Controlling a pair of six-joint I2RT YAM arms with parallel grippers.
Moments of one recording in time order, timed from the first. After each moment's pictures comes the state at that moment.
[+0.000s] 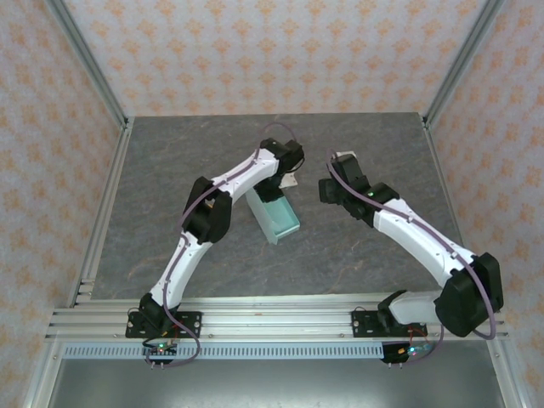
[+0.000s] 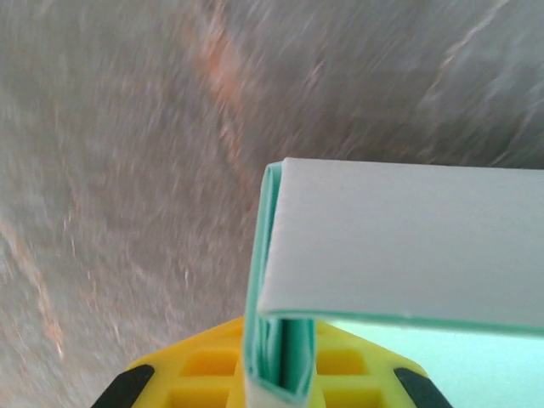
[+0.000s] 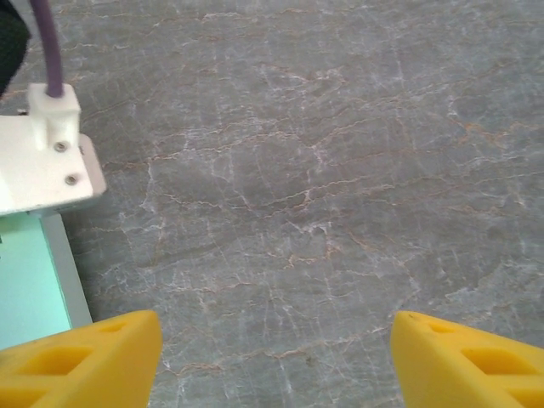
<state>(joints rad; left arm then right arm) -0.59 2.49 2.27 -1.38 -0.25 0.42 0.53 1.29 1.05 -0.61 0.35 0.30</state>
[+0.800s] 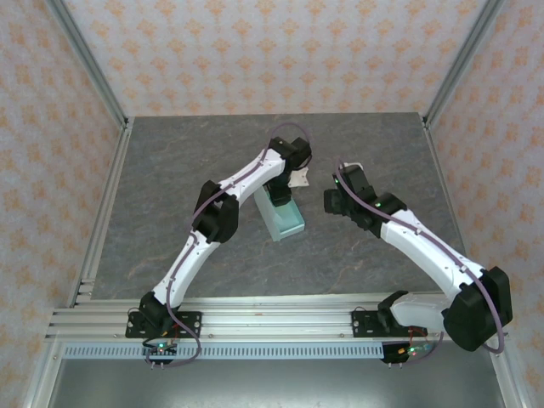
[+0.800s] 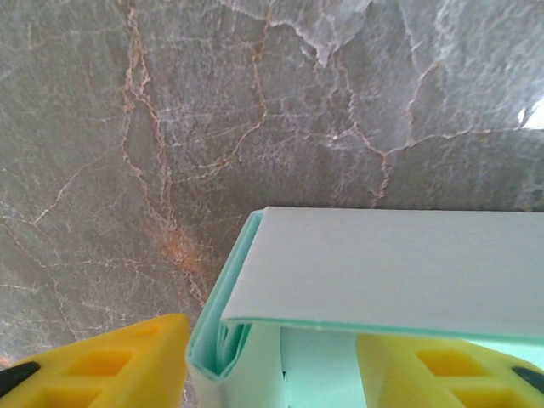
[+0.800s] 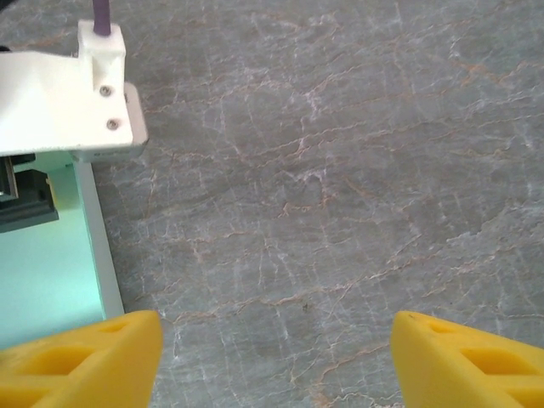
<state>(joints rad) -0.61 2.61 2.47 -1.40 -0.16 0.53 0.53 1.20 0.95 -0.65 0.30 0.36</state>
